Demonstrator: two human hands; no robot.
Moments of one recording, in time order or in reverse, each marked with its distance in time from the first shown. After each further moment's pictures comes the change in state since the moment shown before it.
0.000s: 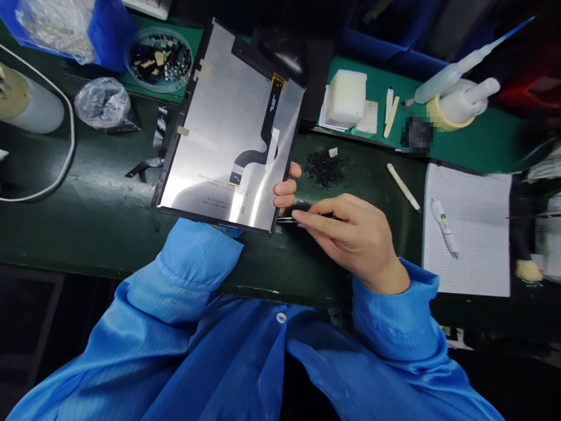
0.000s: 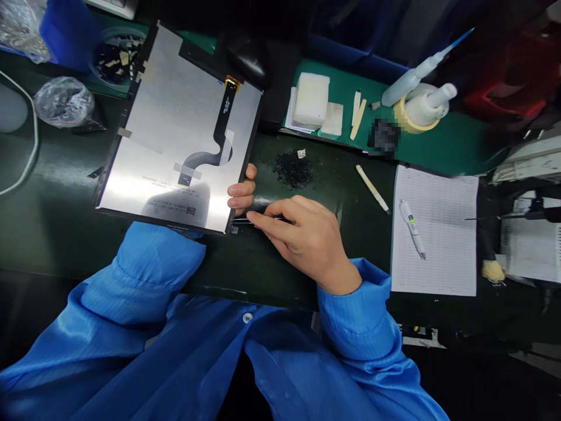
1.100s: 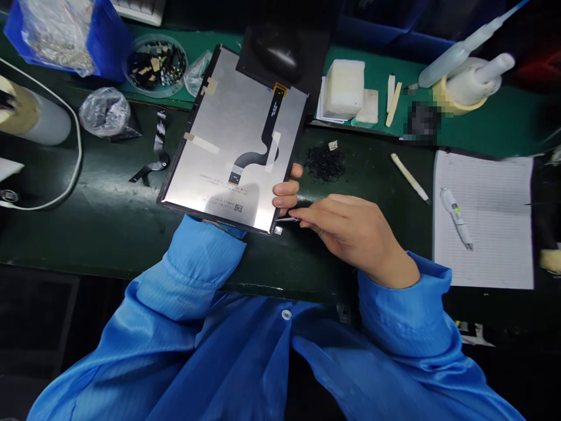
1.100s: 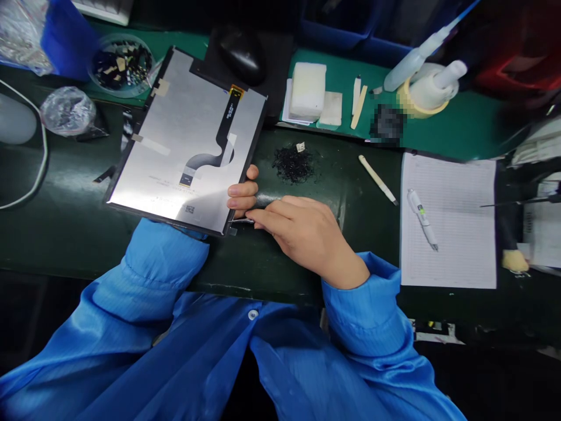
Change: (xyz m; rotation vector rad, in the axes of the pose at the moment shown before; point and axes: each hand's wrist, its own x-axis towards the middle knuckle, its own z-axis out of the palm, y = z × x) left_hand 0.003 -0.010 0.009 -0.037 0.076 -0.112; right_hand 0.000 0.005 0.002 0.079 -0.127 -0.028
